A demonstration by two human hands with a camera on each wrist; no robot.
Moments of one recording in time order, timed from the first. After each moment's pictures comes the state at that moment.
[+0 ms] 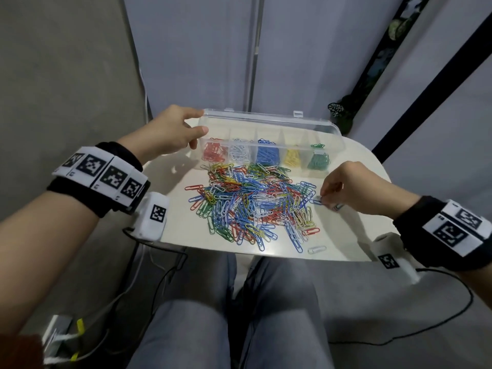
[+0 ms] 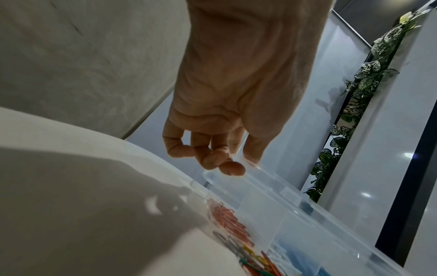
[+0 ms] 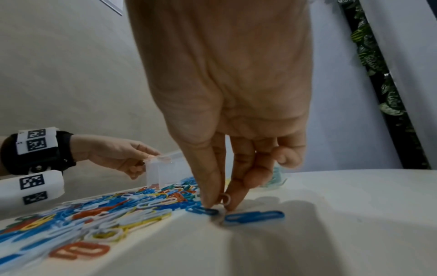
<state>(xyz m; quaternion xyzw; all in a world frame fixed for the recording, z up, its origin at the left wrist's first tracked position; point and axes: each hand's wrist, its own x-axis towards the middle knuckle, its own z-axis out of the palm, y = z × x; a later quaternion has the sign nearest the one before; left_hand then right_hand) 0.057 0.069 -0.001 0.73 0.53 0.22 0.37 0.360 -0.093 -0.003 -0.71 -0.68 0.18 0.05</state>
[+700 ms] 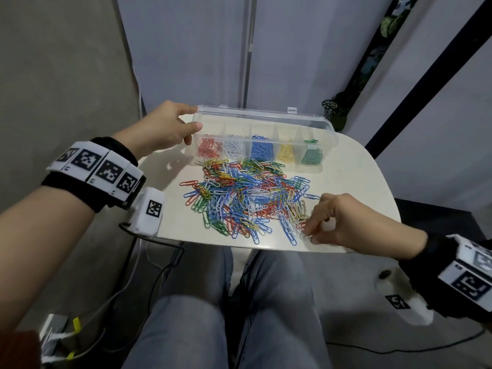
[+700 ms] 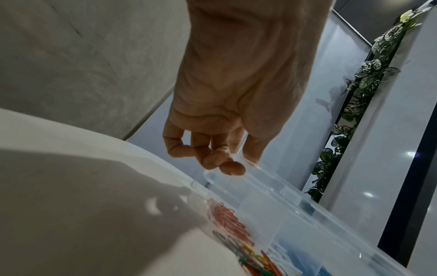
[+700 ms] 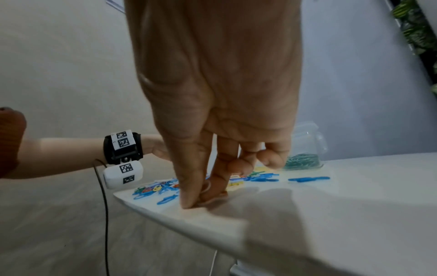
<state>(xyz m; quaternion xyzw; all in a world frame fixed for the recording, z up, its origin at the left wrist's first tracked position) 0.058 0.066 0.000 0.72 0.54 0.22 0.38 0.330 -0.153 -0.008 -0.65 -0.71 0.27 0.07</state>
